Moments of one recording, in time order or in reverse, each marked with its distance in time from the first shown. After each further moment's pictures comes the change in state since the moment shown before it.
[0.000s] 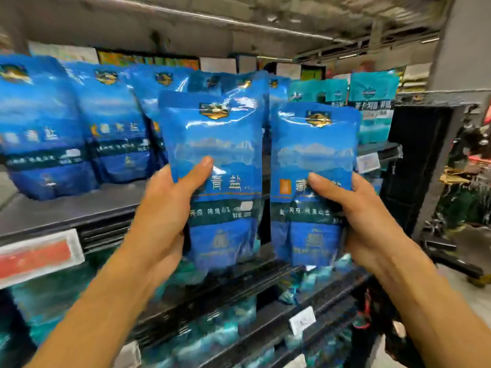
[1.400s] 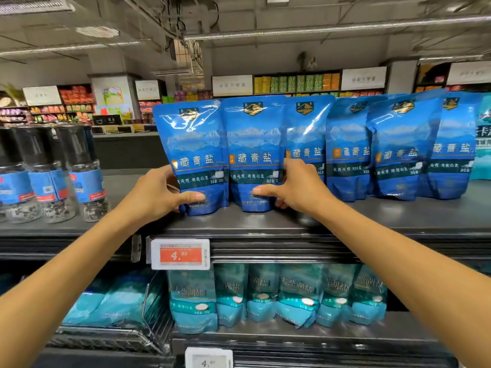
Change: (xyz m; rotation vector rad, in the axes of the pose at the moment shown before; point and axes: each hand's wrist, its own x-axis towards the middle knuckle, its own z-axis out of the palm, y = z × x) left_hand 0.022 0.090 -0.194 1.234 0.419 -0.024; right_hand 0.154 0.055 0.217 -0.817 -0.585 -0.266
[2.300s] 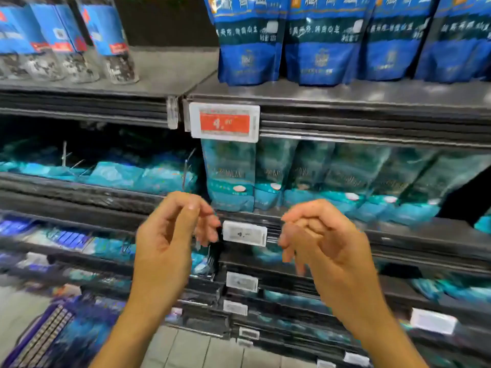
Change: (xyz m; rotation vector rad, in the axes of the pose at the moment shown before) left_hand -0.229 -0.032 0.087 -0.629 0.345 -0.094; right_hand -0.230 0.002 0.103 0.930 -0.102 0.010
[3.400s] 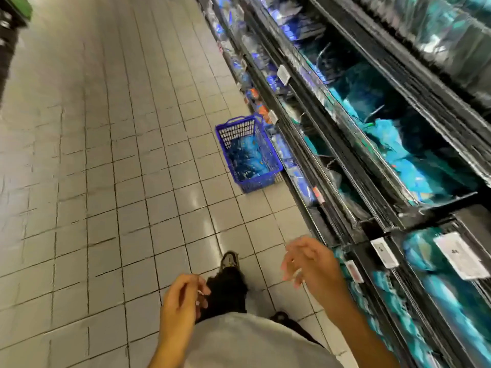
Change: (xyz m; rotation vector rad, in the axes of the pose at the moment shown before) left_hand -0.455 -0.057 -0.134 0.318 1.175 -1.078; right_hand -0.193 0.192 0.202 -0.104 -0.938 0.882
